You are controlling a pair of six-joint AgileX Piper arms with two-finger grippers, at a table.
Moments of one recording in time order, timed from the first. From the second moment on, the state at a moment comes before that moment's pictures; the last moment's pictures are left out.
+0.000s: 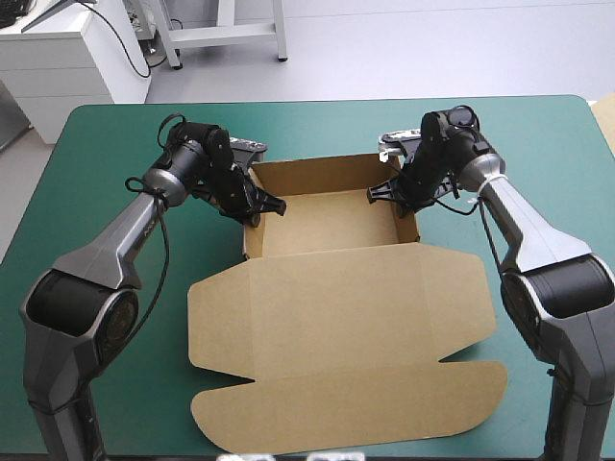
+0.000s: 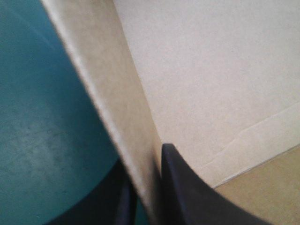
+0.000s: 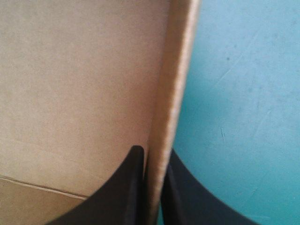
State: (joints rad) left arm -0.37 1.98 -1.79 -0.16 1.23 0.04; right arm 0.28 2.02 -1.87 0.13 1.25 0.00
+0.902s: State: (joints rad) left arm -0.39 1.87 -1.95 -0.07 1.25 0.08; right arm 0.26 1.87 -1.88 0.14 1.24 -0.01
